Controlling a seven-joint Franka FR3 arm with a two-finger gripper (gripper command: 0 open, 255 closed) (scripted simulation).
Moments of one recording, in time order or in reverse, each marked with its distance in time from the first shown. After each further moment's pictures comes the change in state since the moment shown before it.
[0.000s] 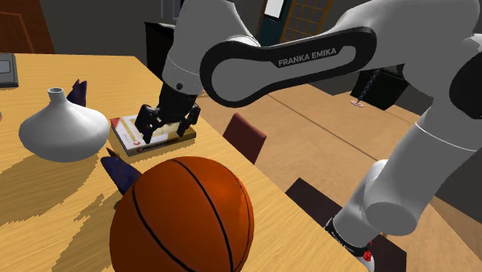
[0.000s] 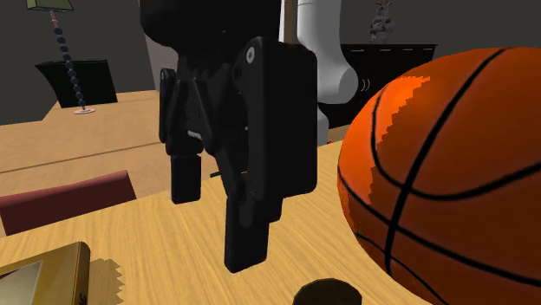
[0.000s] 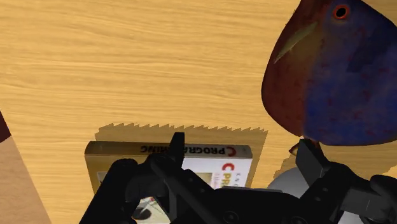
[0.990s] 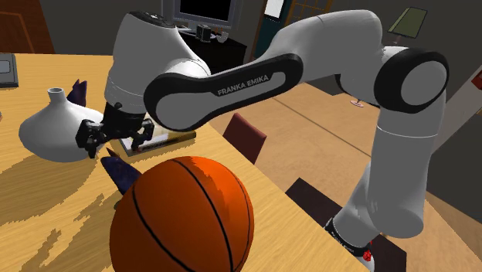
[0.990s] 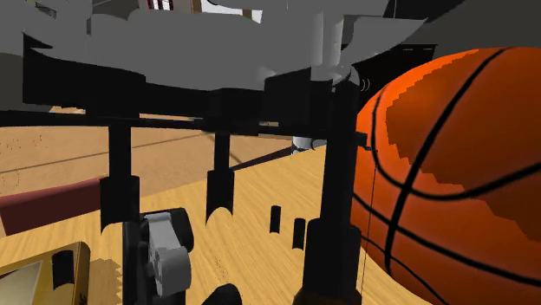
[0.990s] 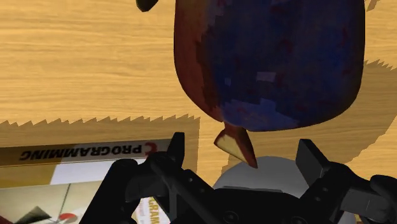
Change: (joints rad) arm 0.136 0.364 -0.014 0.298 -0.226 0.086 0.245
